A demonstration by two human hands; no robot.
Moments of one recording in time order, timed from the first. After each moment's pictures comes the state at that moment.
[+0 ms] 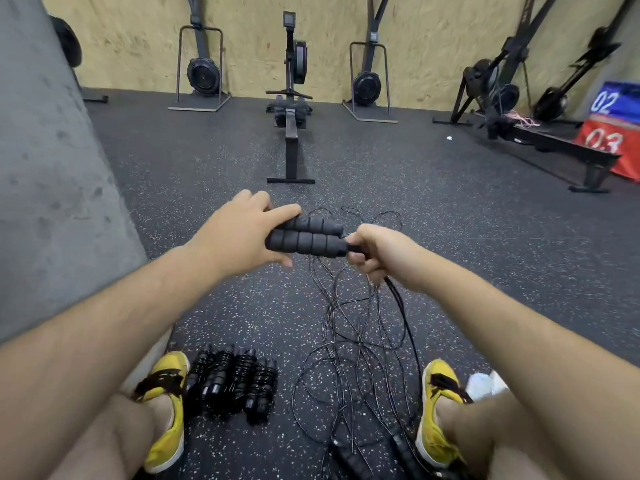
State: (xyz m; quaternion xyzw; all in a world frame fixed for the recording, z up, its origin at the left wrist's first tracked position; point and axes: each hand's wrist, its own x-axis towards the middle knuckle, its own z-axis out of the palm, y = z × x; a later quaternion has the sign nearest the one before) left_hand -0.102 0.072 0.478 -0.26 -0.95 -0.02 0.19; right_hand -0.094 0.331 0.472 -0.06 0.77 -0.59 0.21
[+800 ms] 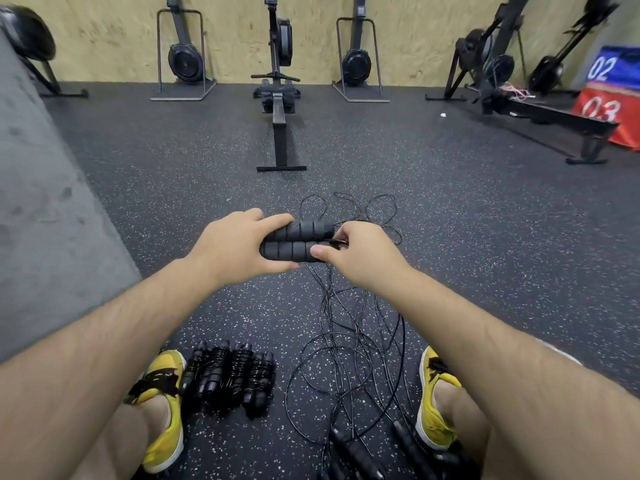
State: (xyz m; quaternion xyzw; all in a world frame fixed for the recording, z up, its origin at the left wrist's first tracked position) left_hand -0.115 0.094 0.445 -0.22 -0.96 -0.06 0.14; right_hand -0.082 0.315 0.452 -0.03 0.96 -0.29 -0.07
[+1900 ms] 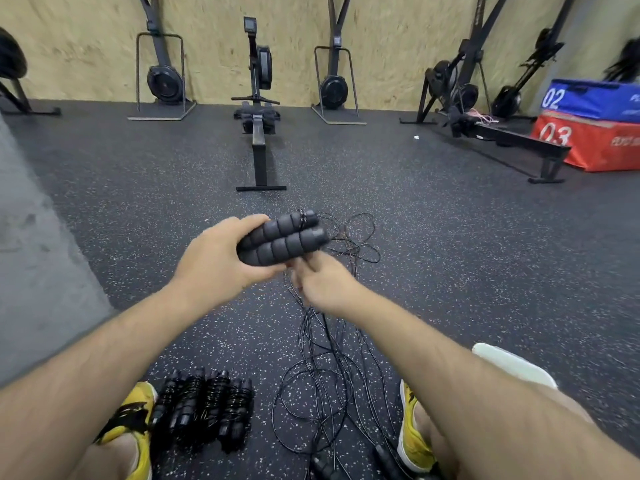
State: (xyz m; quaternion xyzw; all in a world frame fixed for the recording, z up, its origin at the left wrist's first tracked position) left_hand -0.100 0.115 0.465 -0.20 -0.91 -0.30 0.20; right_hand -0.084 0.302 0.448 -0.09 0.90 -0.43 0.05
